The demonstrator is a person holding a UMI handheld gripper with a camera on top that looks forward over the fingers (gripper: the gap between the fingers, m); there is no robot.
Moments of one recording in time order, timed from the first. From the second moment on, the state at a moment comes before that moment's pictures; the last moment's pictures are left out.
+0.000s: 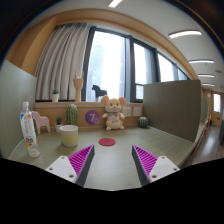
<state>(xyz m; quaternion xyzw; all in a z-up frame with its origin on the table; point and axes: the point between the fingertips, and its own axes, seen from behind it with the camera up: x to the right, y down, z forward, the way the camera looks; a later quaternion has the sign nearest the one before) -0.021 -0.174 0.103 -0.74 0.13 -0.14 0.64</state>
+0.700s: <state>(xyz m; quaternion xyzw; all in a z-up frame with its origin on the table) -0.290 -0.120 0.111 -0.75 -0.04 0.04 0.66</state>
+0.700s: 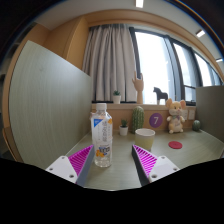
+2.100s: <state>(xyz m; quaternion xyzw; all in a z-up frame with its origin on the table) -0.309 0.087 0.175 -0.68 0.23 0.35 0.61</state>
